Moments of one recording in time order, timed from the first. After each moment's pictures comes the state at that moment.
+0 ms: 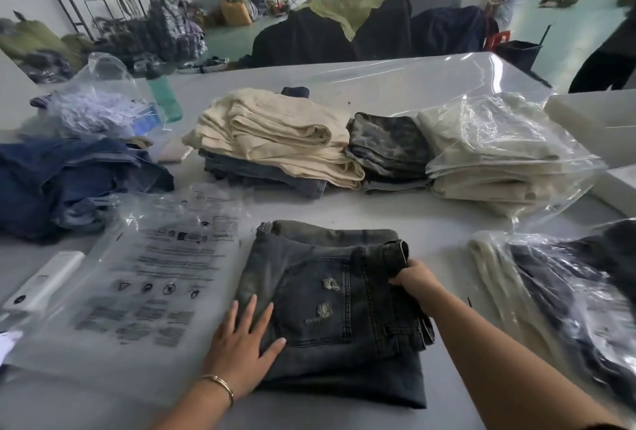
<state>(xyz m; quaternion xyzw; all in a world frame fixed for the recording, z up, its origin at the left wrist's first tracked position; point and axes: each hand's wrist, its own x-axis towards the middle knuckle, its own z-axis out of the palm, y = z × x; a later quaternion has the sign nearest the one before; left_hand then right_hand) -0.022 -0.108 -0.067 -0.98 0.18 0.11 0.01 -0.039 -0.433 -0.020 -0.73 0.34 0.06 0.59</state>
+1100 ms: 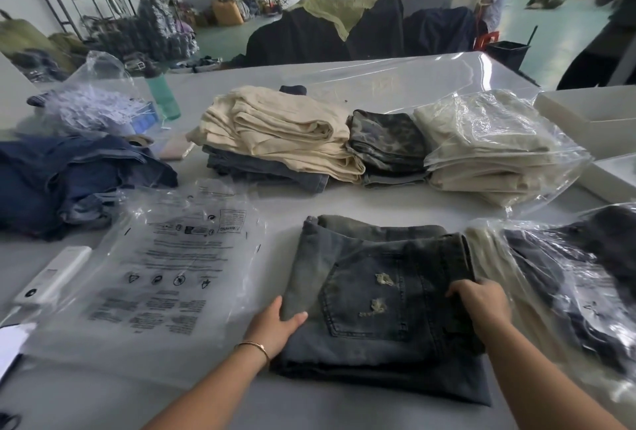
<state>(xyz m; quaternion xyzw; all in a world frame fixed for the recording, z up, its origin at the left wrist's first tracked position) -0.022 -0.135 -0.053 -0.91 0.04 0.21 -0.35 -0.127 -0.460 -0.026 -0.72 0.52 -0.08 0.46</state>
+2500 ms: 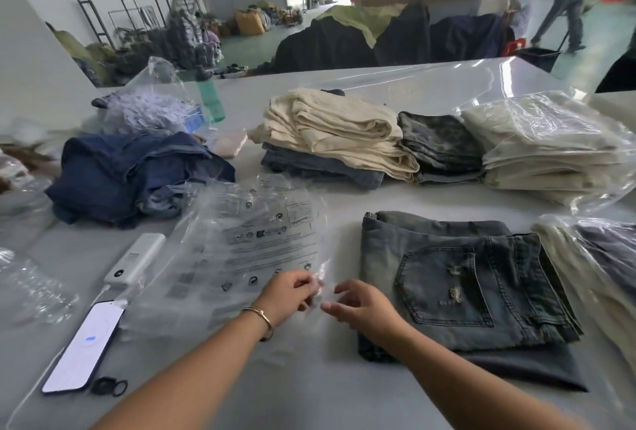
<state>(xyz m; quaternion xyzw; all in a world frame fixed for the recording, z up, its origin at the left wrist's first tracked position) 0.004 -0.021 0.015 -0.84 0.15 0.21 -0.48 -0.076 -0.183 0.000 -0.84 0.08 0.07 0.54</state>
